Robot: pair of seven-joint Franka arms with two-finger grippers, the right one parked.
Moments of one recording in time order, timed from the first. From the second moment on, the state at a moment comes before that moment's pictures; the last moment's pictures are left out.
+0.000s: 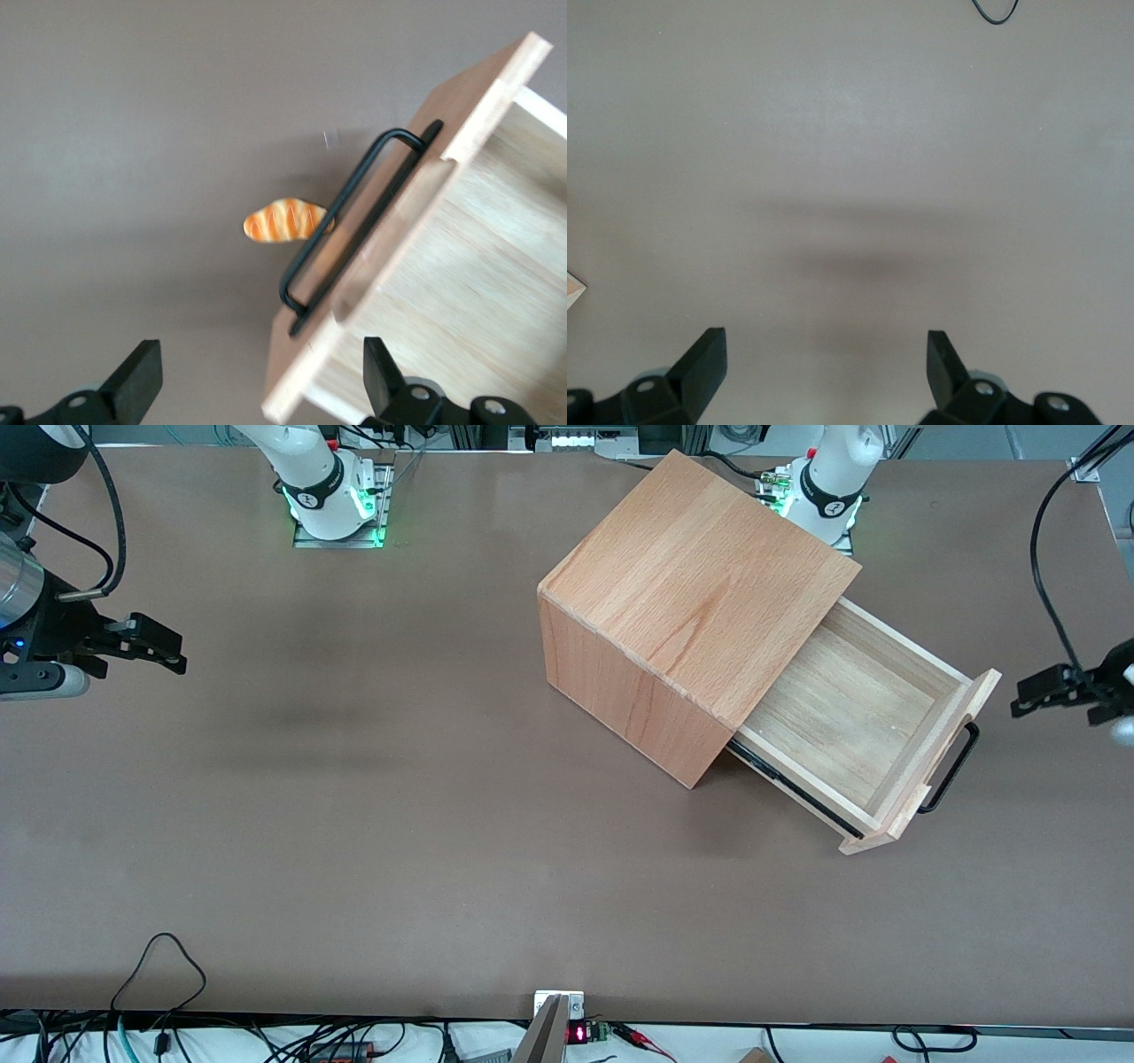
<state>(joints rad) -0.25 0.16 0.43 -1.54 -0.06 1.65 0.22</state>
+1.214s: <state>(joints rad) -0.26 0.06 0.38 -1.54 -0.05 1.54 0.04</state>
